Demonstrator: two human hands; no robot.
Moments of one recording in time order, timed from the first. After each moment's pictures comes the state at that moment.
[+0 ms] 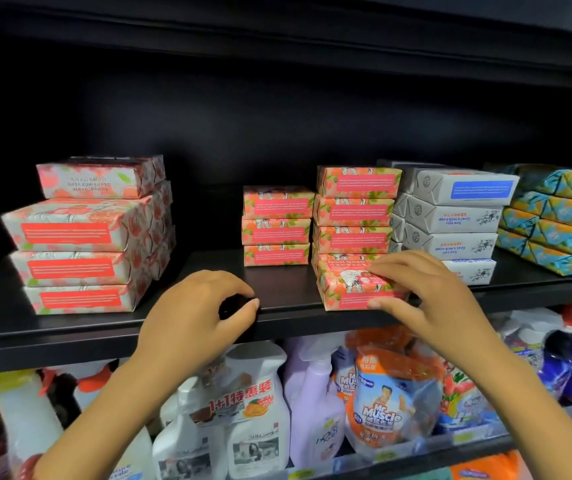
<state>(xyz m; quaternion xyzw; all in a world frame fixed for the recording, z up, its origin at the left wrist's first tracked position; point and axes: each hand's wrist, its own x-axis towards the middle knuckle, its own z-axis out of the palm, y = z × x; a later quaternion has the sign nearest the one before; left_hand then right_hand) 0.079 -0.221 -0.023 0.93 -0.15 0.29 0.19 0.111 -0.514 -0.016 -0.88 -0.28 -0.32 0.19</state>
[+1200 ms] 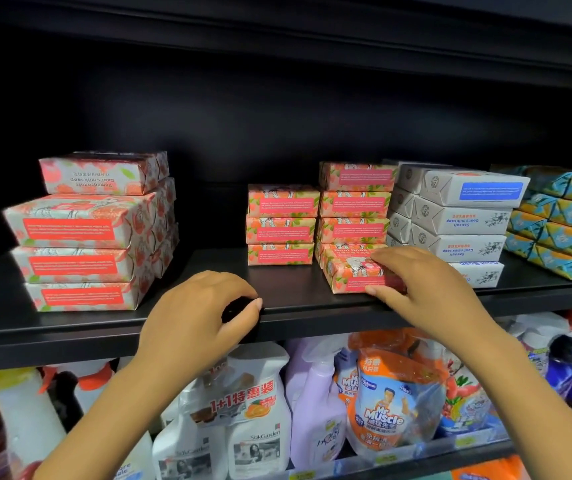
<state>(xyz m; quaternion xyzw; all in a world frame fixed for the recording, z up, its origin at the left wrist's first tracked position) 0.076 -0.220 -0.027 0.92 -0.16 0.32 0.15 0.121 -0.499 0.003 -0.94 -0.20 -0.28 0.07</state>
